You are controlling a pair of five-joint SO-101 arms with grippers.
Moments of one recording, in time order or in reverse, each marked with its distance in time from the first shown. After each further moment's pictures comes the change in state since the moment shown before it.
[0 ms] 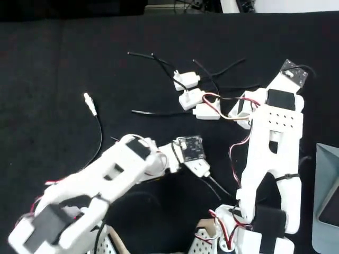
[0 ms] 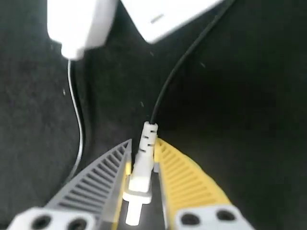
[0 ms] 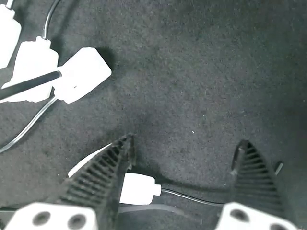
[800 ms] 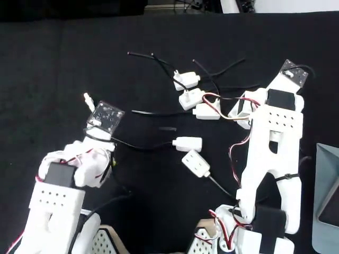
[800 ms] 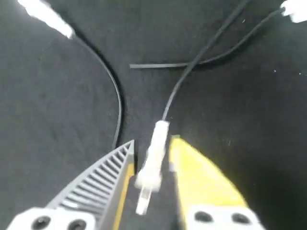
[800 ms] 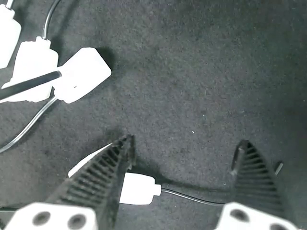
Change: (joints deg) left arm -28.8 -44.9 10.4 23.0 22.1; right arm 0.0 0.0 0.0 0.0 0.0
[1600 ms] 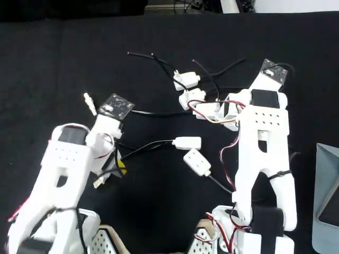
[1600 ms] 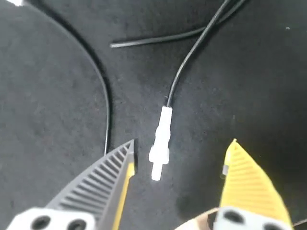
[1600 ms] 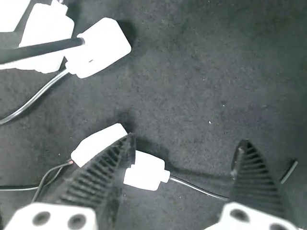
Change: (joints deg) left arm -0.6 27.8 -11.9 1.3 -6.2; right arm -6.2 0.0 2.0 0.0 0.0
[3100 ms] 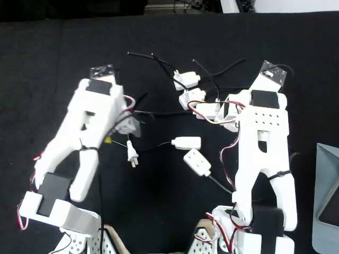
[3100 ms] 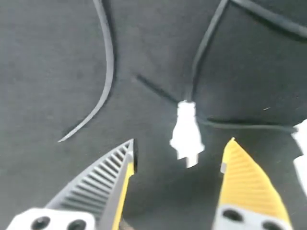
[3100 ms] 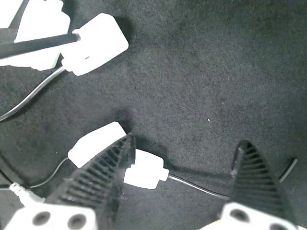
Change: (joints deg) left arm 2.4 34.2 -35.8 10.5 46.7; right arm -0.8 0.0 0.7 0.0 0.0
